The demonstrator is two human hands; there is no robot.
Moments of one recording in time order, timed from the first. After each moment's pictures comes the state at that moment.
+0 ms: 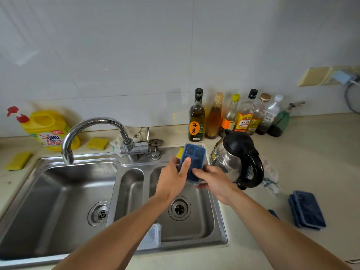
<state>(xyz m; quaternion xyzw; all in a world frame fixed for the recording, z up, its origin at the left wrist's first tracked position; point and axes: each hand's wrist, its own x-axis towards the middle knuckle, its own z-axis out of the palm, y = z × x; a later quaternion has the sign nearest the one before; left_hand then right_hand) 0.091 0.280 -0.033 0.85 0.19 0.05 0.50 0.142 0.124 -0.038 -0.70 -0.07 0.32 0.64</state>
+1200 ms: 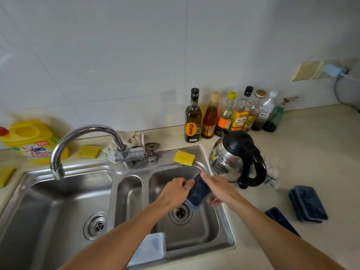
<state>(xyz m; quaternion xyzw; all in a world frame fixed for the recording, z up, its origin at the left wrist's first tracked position) 0.100 0.297 -0.059 0.88 0.12 -0.18 0.43 0.144 0.122 -0.056 -0.84 0.05 0.31 0.44</state>
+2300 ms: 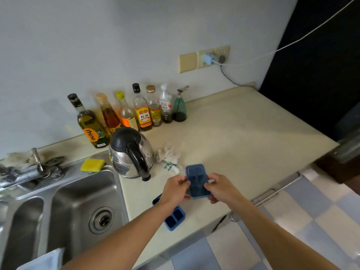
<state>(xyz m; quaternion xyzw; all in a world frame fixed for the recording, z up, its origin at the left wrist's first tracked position) 0.118 -0.069 -0.064 0.76 0.14 -0.20 0.60 0.121 -0.245 -0.061 -0.82 0.13 0.22 0.51</state>
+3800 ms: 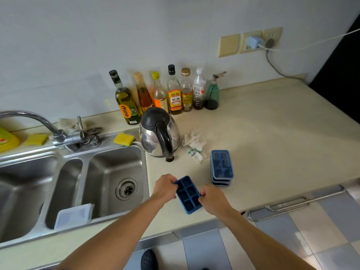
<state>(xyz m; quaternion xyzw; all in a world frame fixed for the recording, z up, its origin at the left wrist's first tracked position) 0.085 0.010 -0.110 0.84 0.26 -0.18 0.44 0.090 -0.174 -0.115 -0.92 -0.06 0.28 0.28</state>
